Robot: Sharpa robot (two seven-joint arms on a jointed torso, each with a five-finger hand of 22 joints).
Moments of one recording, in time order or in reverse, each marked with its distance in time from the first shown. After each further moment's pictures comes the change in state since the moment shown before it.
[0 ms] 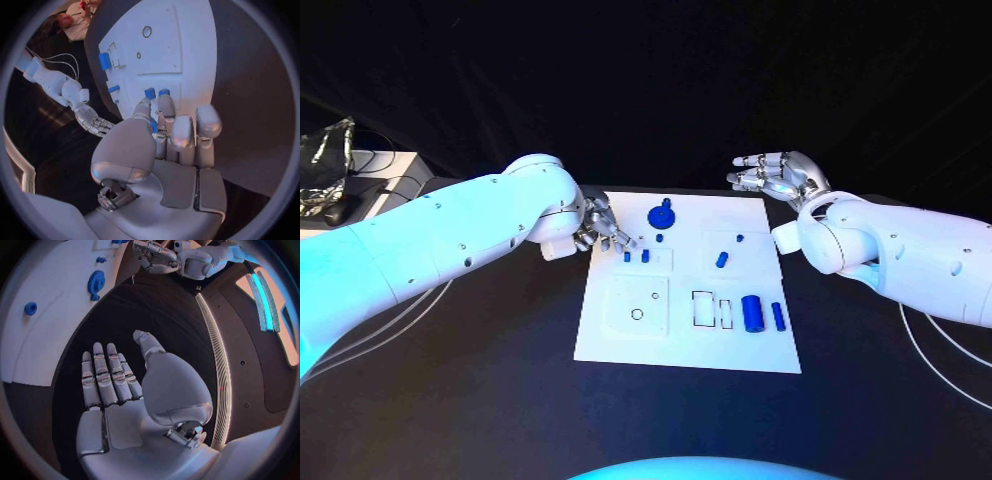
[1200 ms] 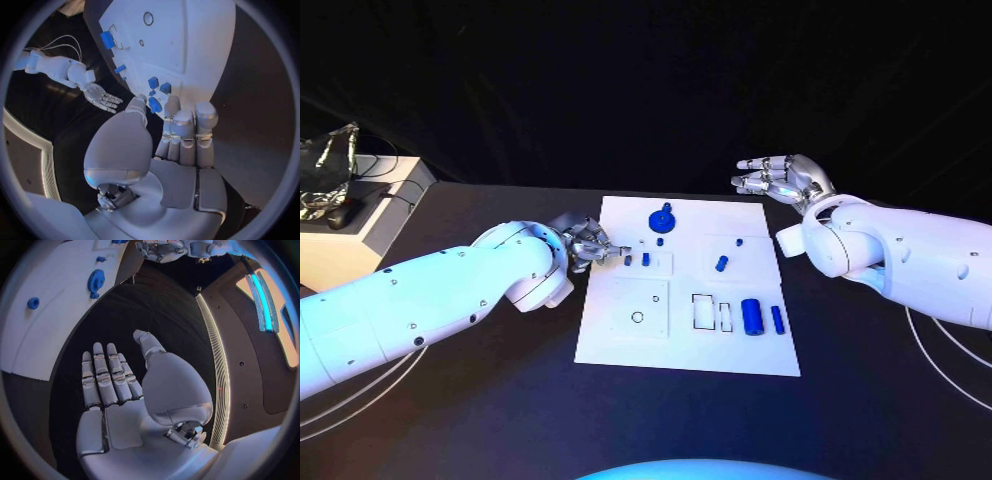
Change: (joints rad) left arm -0.150 -0.188 -0.006 0.278 -0.031 -0.548 0.115; left_hand 0.006 -0.154 0.149 0.166 0.019 -0.356 0.070 0.462 -0.177 -0.172 0.051 0.066 -0.138 -0.048 0.023 -0.099 -0.191 0.041 -0.021 -0.004 -0.115 0.000; right arm -0.003 -0.029 0.000 0.015 -0.004 -0.003 0.000; right_hand -0.004 -0.004 0.003 -0.003 0.000 0.000 0.000 0.000 0.000 0.000 0.000 0.000 0.000 0.000 0.000 0.000 0.000 0.000 0.000 0.000 0.000 0.000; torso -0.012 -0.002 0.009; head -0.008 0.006
